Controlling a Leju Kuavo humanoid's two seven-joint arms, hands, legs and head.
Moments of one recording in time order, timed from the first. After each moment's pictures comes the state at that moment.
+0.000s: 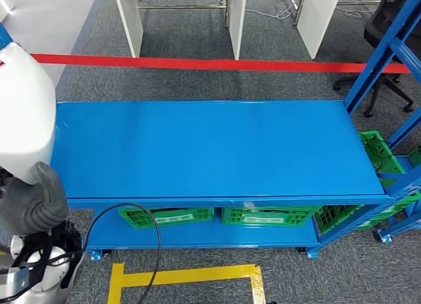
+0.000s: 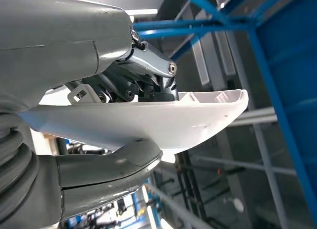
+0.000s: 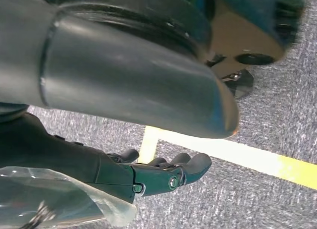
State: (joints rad) left arm -0.20 0.03 -0.43 -1.75 -0.16 0.59 -0.64; right arm -0.01 0.17 -1.06 -0.19 1.32 -0.02 -0.27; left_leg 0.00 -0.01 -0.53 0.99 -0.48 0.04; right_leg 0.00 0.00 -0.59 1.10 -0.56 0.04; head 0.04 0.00
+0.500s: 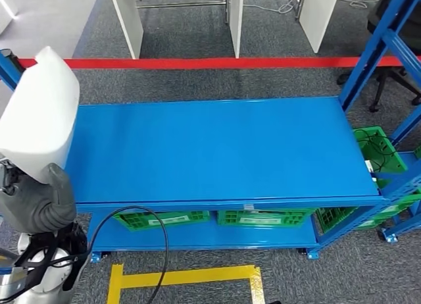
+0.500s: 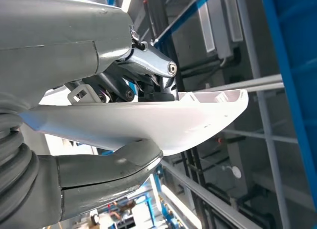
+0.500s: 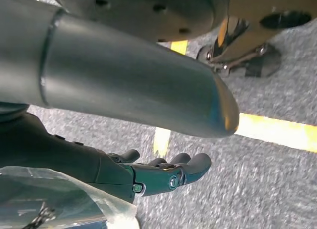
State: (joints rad) left arm -0.20 0.03 -0.46 -1.75 -0.10 0.50 -0.62; right arm -0.01 0.18 -1.07 -0.20 1.35 -0.10 -0.17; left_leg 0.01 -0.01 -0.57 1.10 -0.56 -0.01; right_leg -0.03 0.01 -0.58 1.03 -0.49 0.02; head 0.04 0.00
